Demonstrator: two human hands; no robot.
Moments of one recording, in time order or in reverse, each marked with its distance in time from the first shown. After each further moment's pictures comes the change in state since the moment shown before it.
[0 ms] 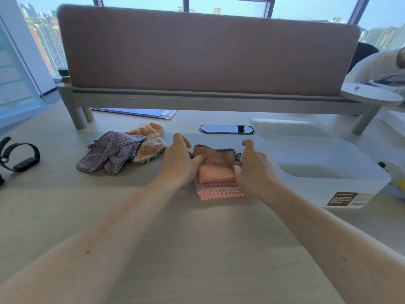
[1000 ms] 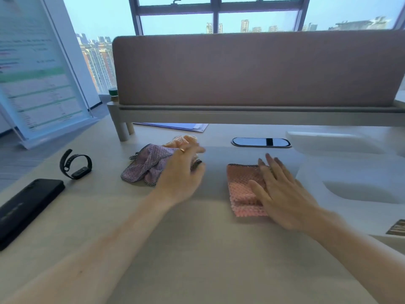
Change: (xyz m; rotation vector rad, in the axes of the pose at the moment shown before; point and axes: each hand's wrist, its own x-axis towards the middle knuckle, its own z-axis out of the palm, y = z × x) left_hand 0.001 -0.051 -0.066 0.193 0.045 0.296; right_hand -0.003 0.007 0.013 -0.292 -0.191 -0.228
